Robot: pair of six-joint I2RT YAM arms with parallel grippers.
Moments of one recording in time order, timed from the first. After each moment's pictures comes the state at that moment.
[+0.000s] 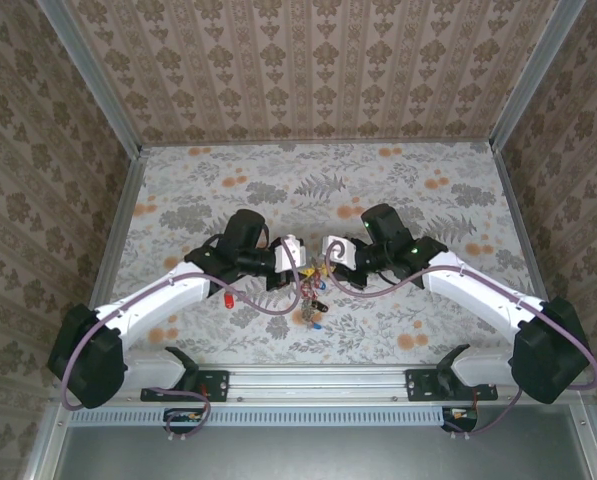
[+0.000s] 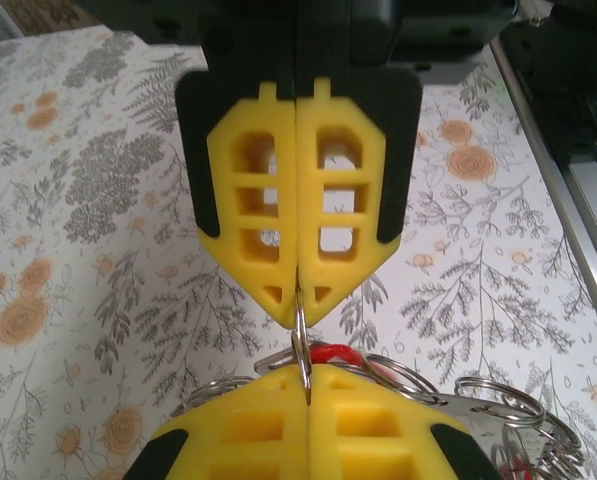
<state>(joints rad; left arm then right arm) -0.72 1.25 0.81 -0.20 0.69 0.64 0.57 1.29 0.88 -0.38 -0.57 -0.69</state>
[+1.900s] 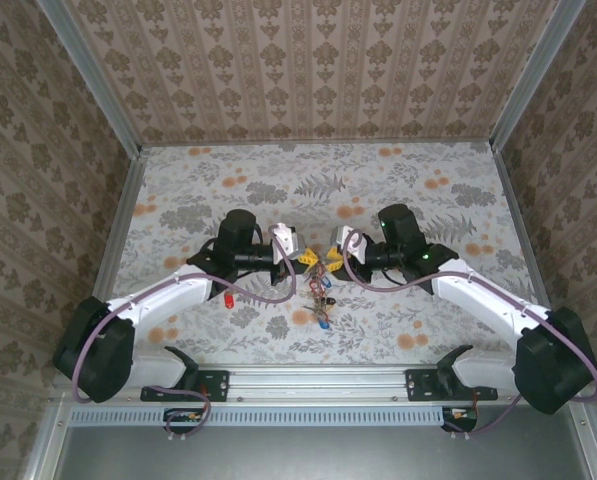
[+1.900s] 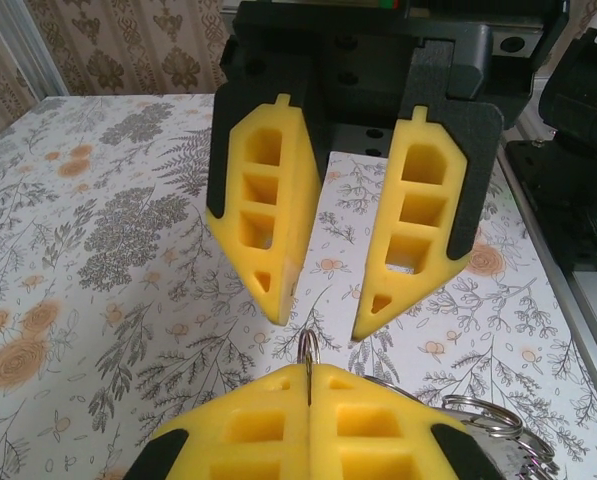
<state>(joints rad) -0.66 1.30 0.70 0.15 0.82 0.40 0.49 1.24 0.78 -0.19 -0.68 -0.54</state>
